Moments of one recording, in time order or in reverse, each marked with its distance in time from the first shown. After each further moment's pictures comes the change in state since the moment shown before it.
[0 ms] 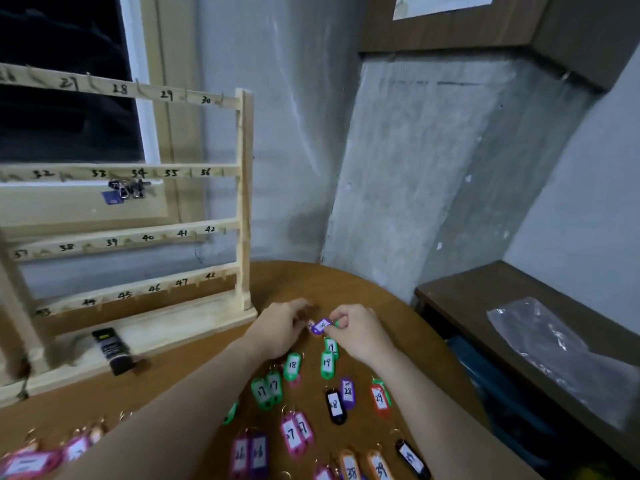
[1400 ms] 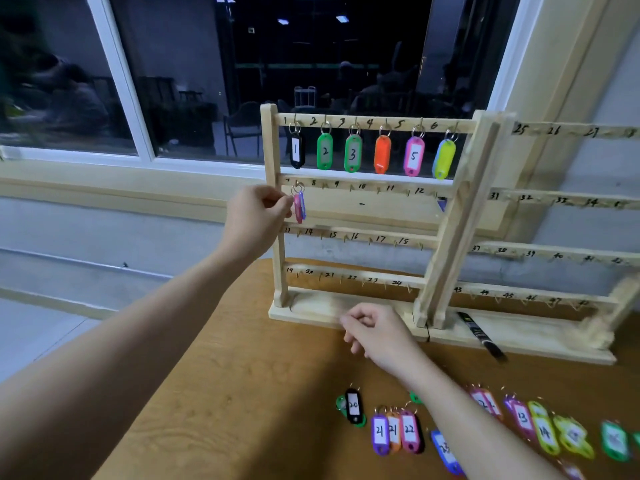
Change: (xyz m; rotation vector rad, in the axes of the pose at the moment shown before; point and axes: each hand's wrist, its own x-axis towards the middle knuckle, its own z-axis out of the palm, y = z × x) left_hand -0.380 -0.176 -0.399 -0.032 1.018 -0.558; right_hand -0.183 -0.403 0.208 0.493 -0.571 -0.490
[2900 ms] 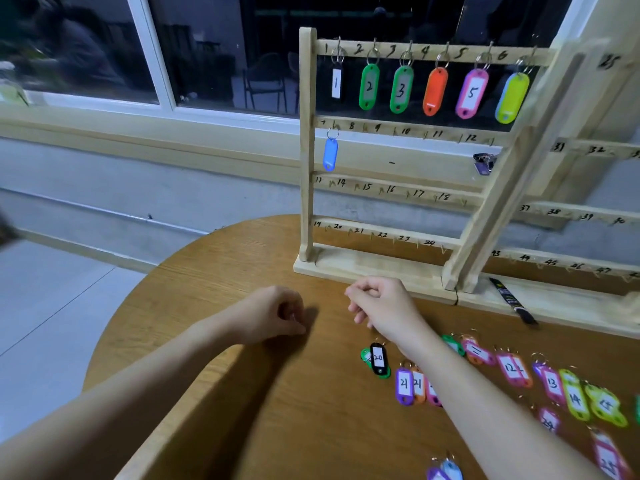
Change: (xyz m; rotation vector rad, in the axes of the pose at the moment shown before) left_hand -0.132 -0.140 -0.004 0.337 -0.840 0.010; right_hand -0.004 0.005 0.042 0.079 -0.027 0.090
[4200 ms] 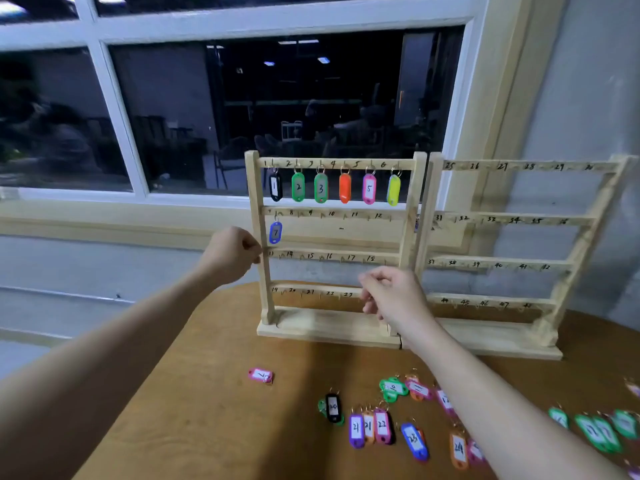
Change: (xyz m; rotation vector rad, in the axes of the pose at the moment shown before) left_hand 0.053 0.102 -0.146 -0.024 0.564 -0.146; right_hand -0.031 -0.072 -0.108 0.114 0.322 -0.166
